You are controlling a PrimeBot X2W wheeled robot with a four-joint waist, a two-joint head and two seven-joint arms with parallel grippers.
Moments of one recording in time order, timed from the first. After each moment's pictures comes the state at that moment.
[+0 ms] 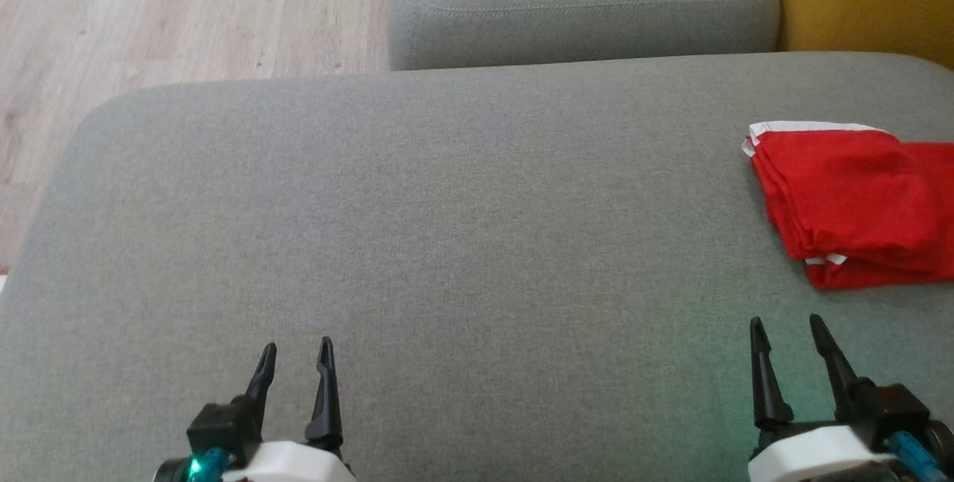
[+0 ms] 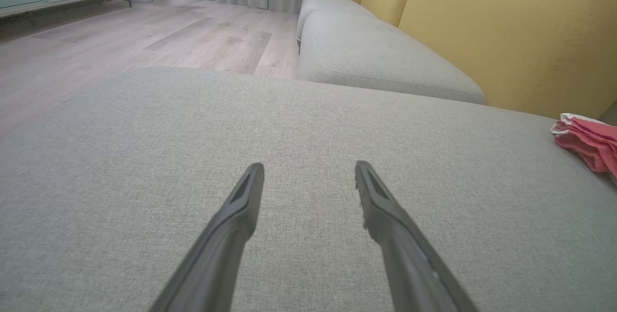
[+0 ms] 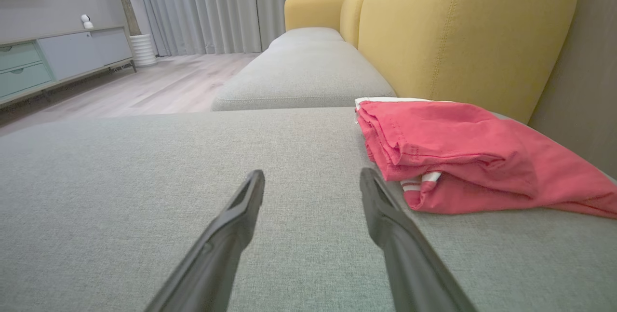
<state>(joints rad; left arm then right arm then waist) 0.14 0.05 -0.25 0.17 -0.24 0.13 -0.25 0.11 -0.04 -0.06 0.25 0.04 0.12 -0.25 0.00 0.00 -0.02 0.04</state>
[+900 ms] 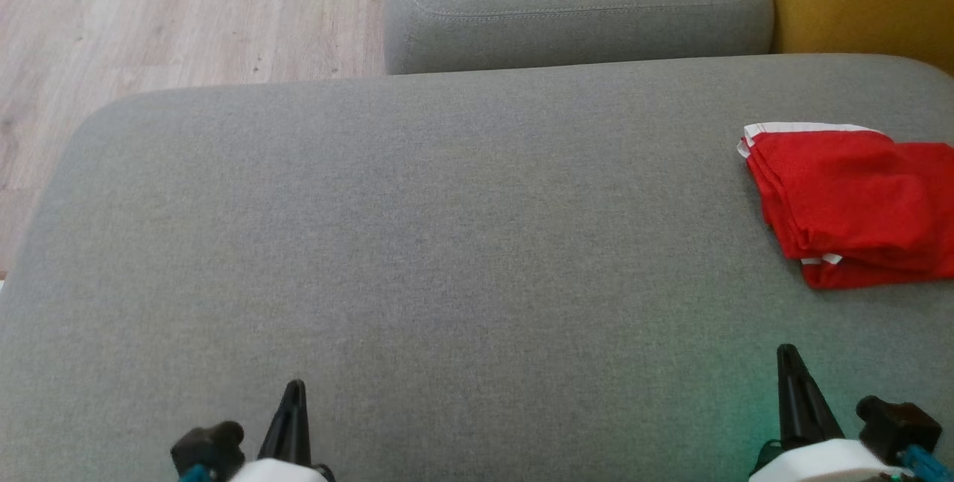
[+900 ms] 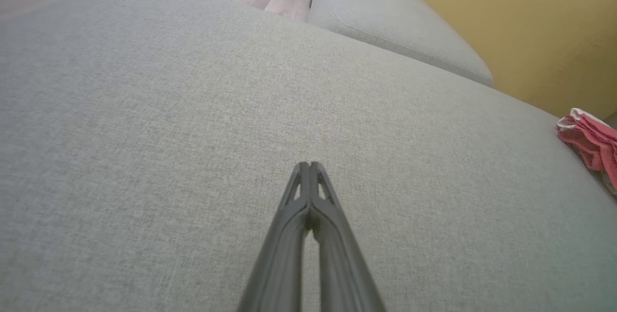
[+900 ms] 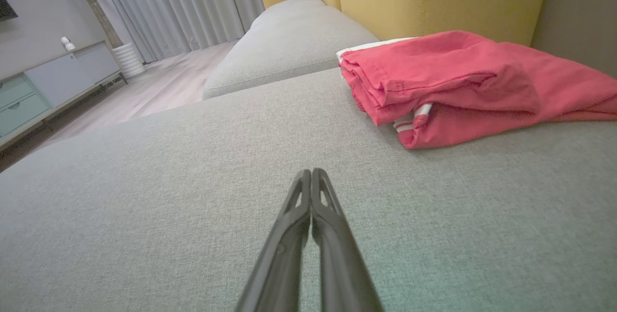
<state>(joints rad) 0.17 0.05 -0.24 0.25 -0.40 0.10 -0.22 0.13 -0.04 -0.05 0.31 0.22 0.12 -0.20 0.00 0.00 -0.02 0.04</state>
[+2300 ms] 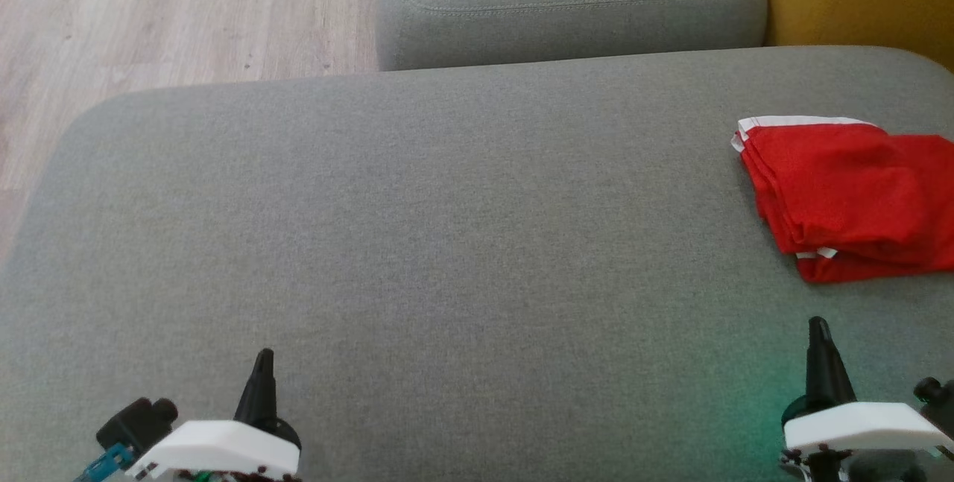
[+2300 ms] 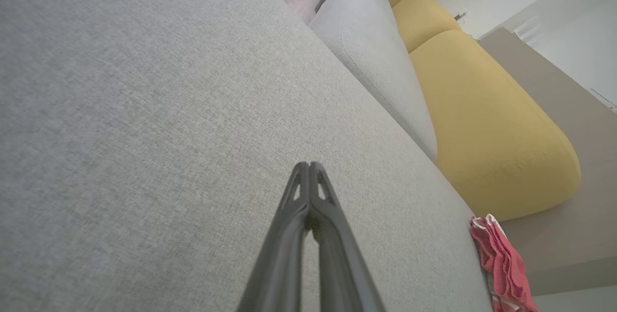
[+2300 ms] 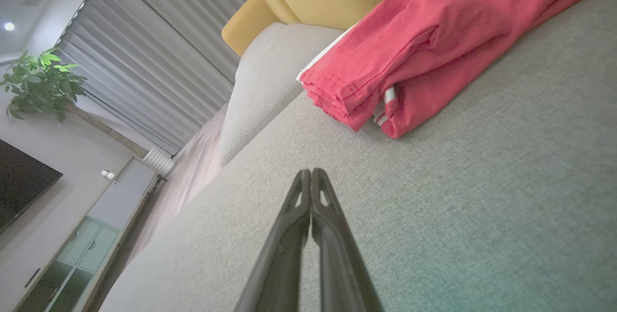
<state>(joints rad) 0.09 0.06 -0.15 0.26 -0.88 0.02 -0.11 0.07 -0.04 -0.08 0.30 0.74 0.12 -0.08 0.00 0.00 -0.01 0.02</state>
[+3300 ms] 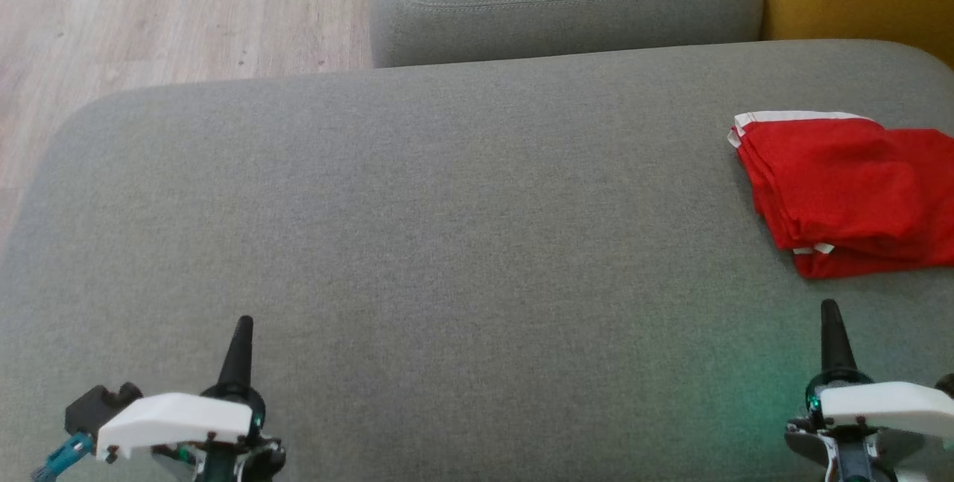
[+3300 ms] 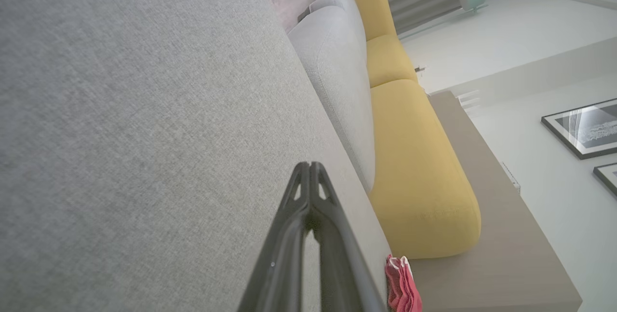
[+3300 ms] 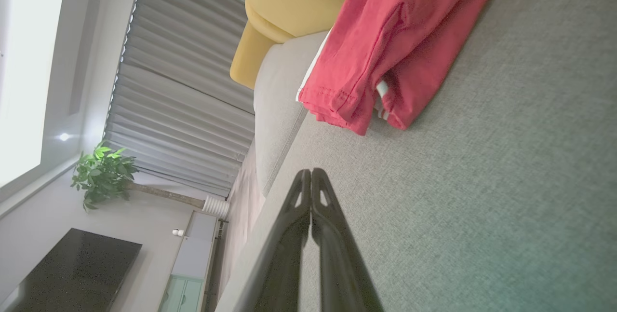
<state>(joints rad) 0.03 0.06 -0.07 0.26 -1.21 -0.05 -0.03 0.02 -0.04 -0.10 0.29 1.11 0.12 0.00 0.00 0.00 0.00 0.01</state>
